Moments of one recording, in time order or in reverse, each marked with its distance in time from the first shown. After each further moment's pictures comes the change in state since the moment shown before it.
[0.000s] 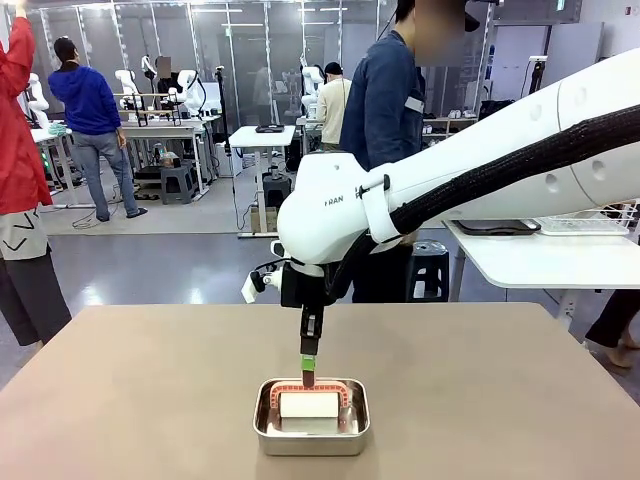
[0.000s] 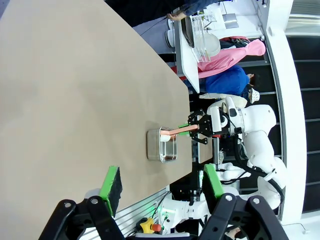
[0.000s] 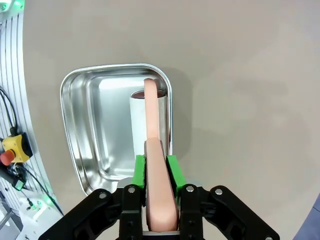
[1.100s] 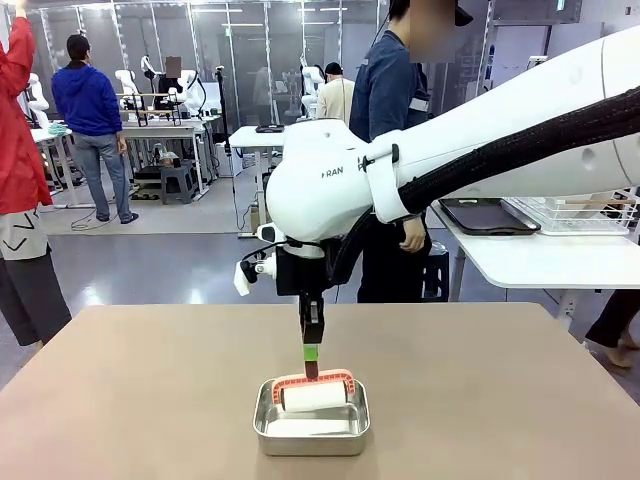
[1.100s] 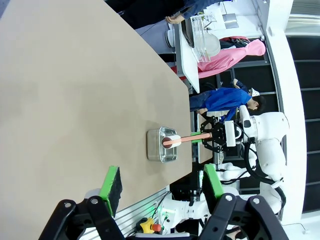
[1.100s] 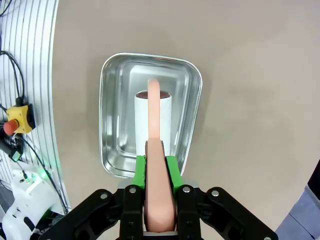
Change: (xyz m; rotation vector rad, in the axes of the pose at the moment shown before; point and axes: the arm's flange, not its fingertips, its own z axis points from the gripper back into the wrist) left arm 0.000 0.000 0.000 0.000 0.000 0.000; right arm 0.008 0.036 0.040 -0.006 0.061 0.148
